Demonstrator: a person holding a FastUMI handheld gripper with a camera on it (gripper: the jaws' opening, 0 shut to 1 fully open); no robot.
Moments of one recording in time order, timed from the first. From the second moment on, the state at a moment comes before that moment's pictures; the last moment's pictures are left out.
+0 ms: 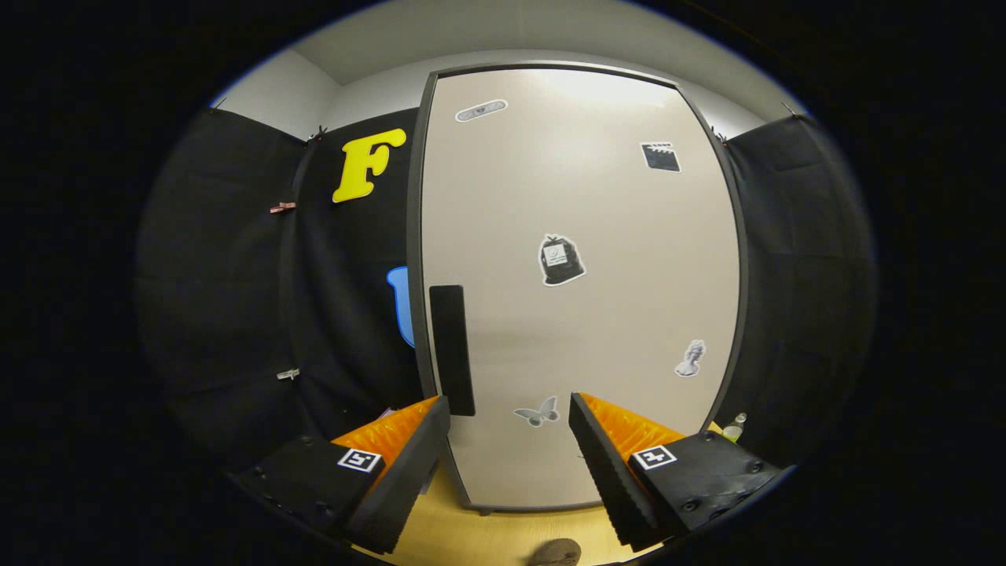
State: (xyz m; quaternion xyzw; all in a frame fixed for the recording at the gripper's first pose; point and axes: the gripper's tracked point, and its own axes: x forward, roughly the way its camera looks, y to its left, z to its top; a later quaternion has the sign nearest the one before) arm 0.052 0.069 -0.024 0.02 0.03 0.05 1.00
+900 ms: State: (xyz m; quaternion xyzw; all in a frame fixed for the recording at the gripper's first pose) arm 0.137 0.110 -0.037 0.02 0.03 0.03 1.00
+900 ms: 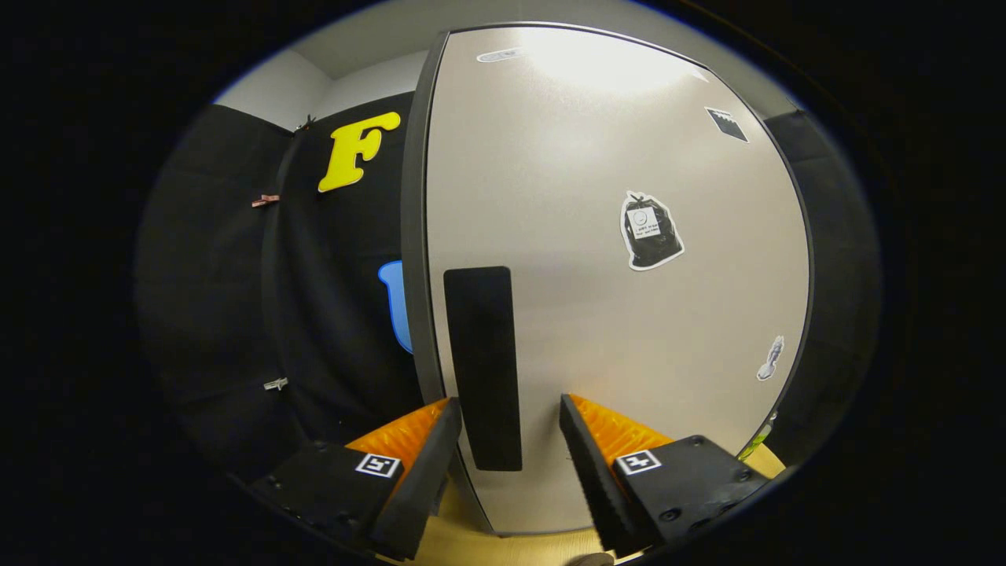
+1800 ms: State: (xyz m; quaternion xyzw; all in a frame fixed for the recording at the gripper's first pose) arm 0.093 0.110 -0.036 0.01 0.05 0.05 1.00
